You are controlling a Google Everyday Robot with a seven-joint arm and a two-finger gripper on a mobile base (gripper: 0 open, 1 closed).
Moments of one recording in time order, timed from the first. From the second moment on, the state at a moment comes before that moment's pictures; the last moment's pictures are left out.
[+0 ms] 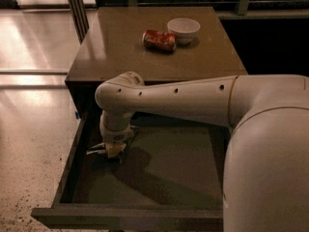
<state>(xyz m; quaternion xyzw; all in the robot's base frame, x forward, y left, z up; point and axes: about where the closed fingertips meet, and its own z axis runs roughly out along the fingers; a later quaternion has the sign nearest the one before) 0.529 0.146 0.628 -0.83 0.54 0.08 0.12</state>
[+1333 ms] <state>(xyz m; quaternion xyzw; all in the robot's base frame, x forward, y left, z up) 0.530 0.146 0.637 -0.83 0.53 0.10 0.12</state>
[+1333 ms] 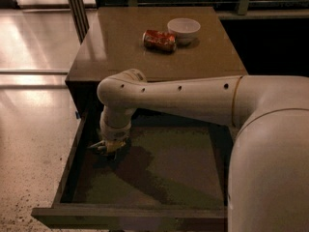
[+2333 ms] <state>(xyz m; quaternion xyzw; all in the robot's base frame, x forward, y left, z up) 0.595 0.120 0.846 -0.83 0.46 0.18 0.24</state>
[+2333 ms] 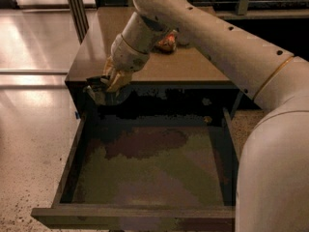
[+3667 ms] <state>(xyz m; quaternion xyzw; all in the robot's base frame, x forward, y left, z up) 0.648 0.092 0.968 -0.80 0.46 0.18 0.34</state>
